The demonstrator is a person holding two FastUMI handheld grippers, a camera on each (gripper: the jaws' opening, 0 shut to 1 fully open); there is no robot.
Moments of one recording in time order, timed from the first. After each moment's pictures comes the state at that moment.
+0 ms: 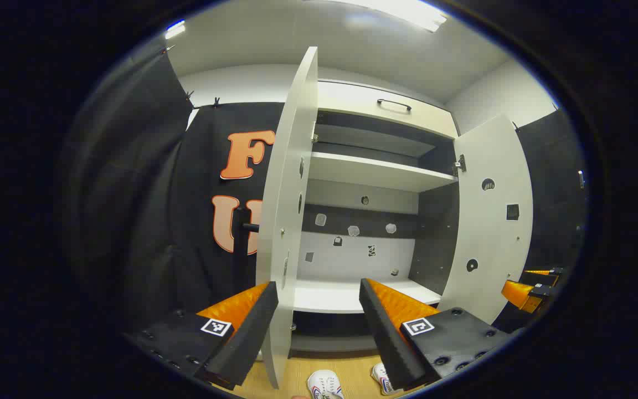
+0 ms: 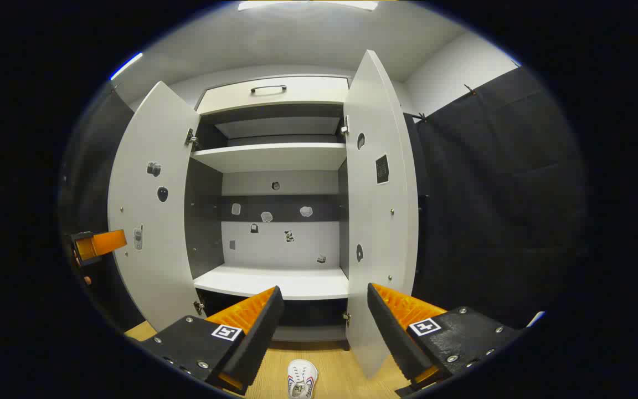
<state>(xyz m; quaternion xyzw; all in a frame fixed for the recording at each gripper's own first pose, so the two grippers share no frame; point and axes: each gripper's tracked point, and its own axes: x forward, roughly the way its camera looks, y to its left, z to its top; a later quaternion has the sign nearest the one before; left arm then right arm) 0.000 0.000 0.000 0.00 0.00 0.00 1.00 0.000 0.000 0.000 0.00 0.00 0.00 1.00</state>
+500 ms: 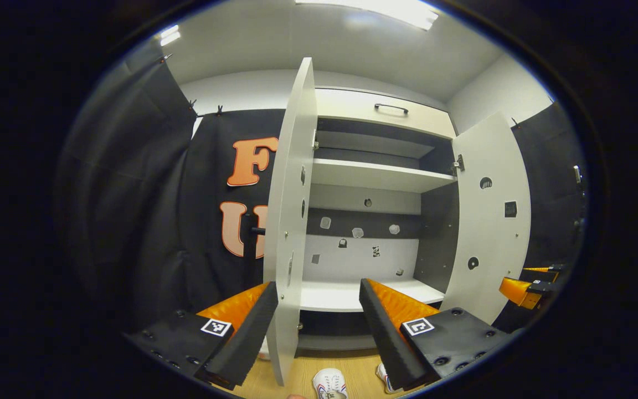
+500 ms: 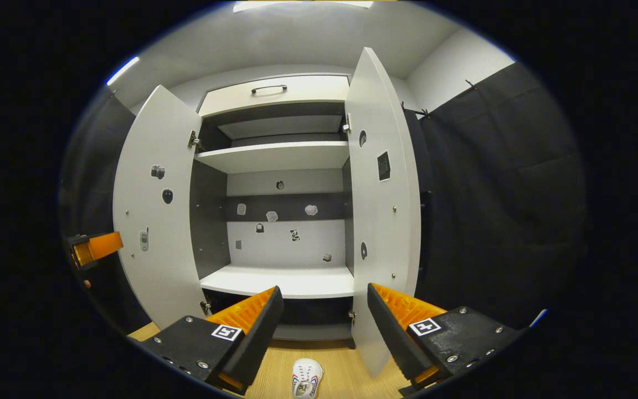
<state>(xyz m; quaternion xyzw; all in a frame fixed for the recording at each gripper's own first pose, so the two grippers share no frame) -0.023 0.001 0.006 0.01 -0.01 0.02 1.00 0.005 0.002 -0.006 0.01 0.01 0.02 1.00</state>
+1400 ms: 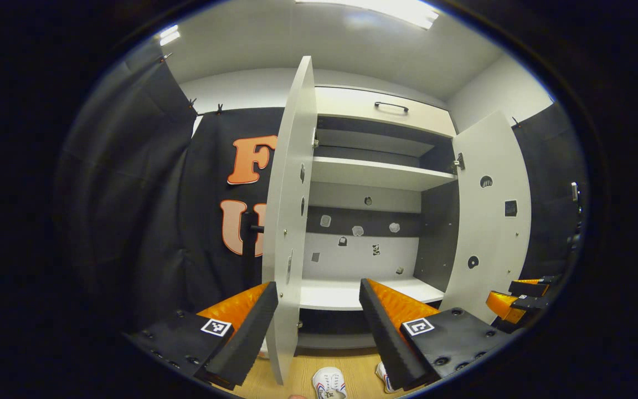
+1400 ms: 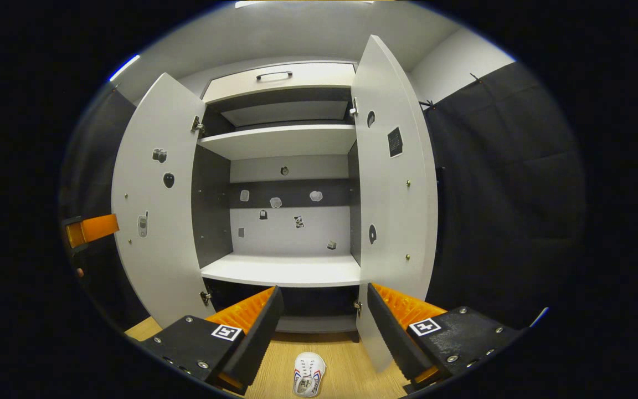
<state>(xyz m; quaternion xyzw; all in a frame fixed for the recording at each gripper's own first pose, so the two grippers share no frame) -0.019 -0.002 -0.001 0.02 0.00 0.02 1.00 0.014 0.012 -0.046 0.01 0.04 0.03 1.00</state>
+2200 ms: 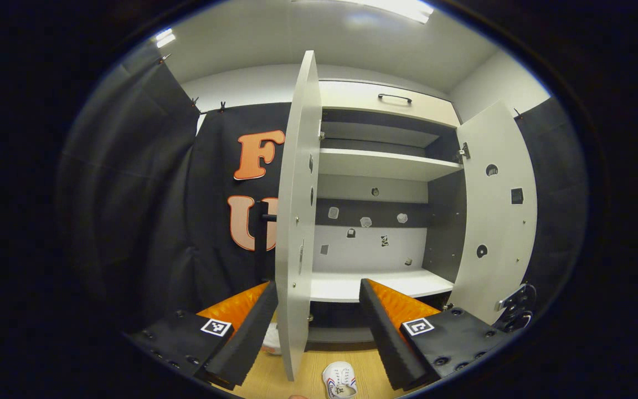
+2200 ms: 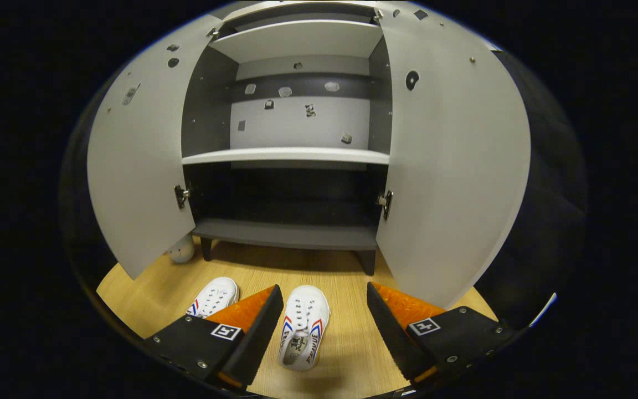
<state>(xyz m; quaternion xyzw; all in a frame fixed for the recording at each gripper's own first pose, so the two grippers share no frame) -0.026 0.014 -0.013 0.04 0.02 0.04 1.00 0.037 0.033 -0.321 -0.03 0.25 0.04 0.97</state>
